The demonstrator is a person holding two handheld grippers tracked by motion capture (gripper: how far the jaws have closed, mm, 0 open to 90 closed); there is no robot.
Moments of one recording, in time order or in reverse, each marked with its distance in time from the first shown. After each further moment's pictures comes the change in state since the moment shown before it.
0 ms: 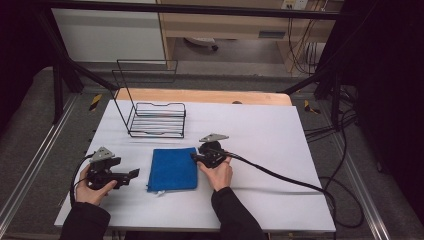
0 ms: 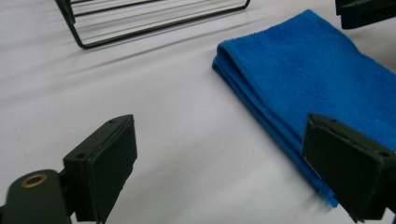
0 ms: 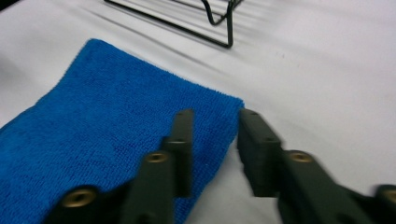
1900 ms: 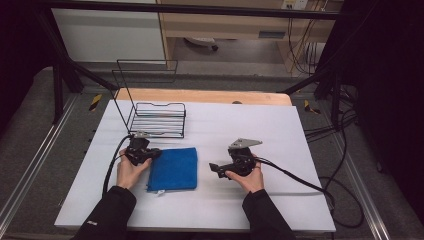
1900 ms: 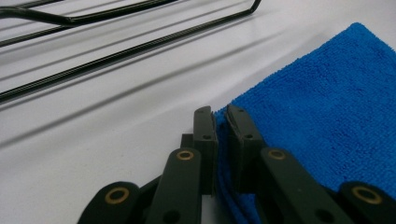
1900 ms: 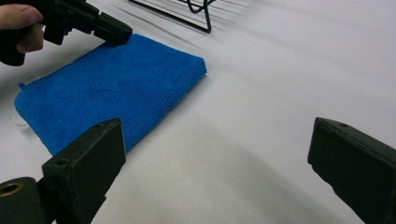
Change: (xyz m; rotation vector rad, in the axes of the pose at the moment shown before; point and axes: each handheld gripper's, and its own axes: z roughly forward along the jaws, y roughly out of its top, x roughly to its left) left arm -0.016 0.050 0.100 0.144 0.006 0.001; right arm -0.045 -0.028 -0.066 -0.021 0.085 -0.027
